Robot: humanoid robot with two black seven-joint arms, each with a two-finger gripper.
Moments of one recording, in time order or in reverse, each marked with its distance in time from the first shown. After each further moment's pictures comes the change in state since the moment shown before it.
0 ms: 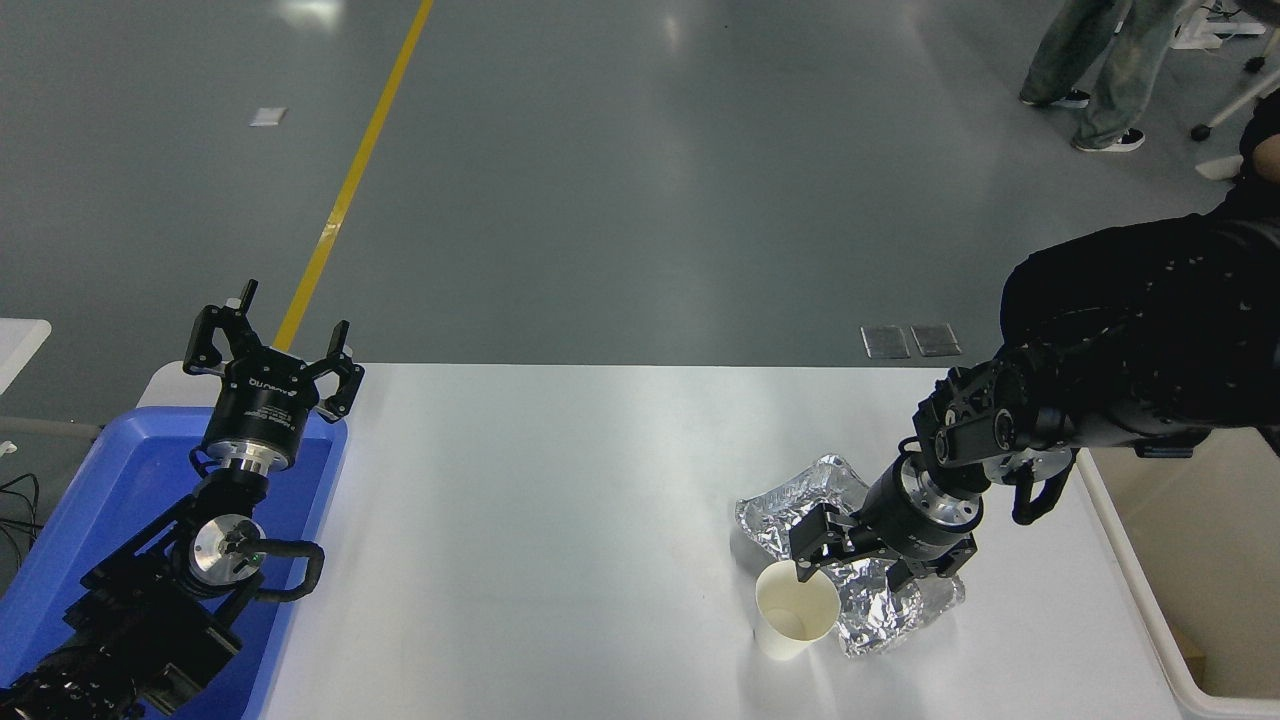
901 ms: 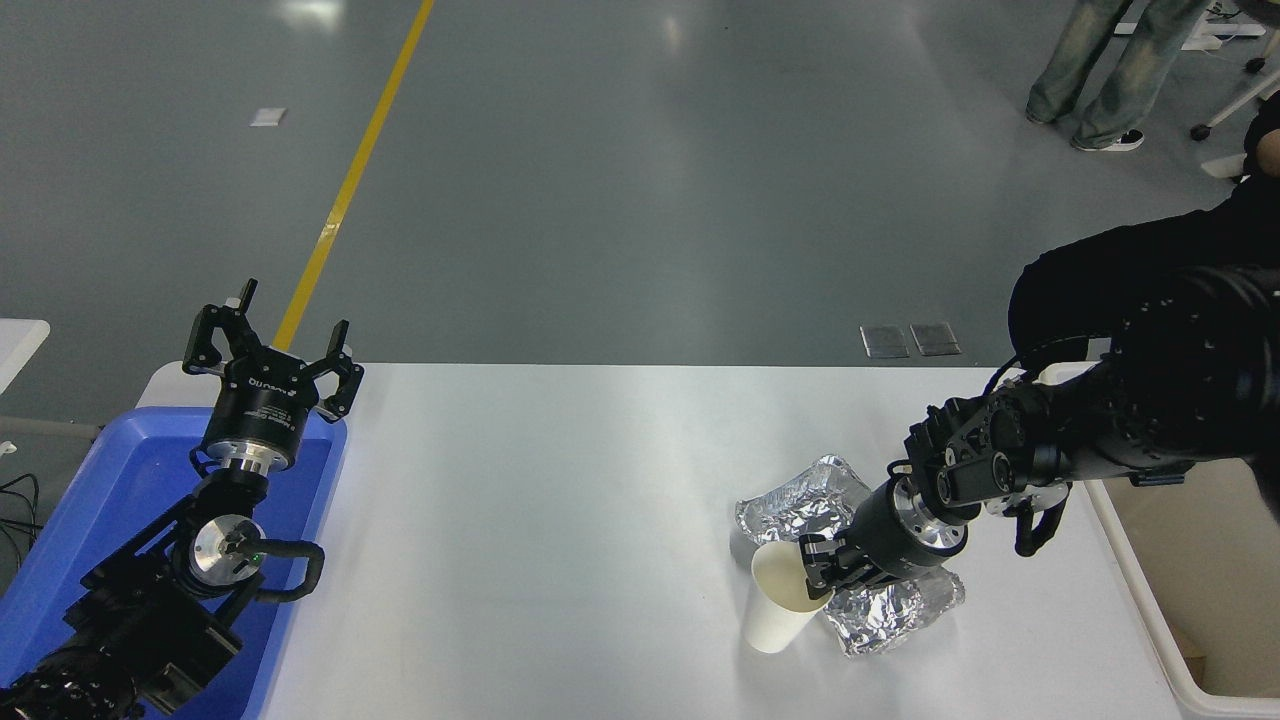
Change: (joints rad) left arm 0.000 0.000 0.000 0.000 0.000 0.000 -0.001; right arm -0.028 0.000 0.004 -0.025 -0.119 -0.074 0.165
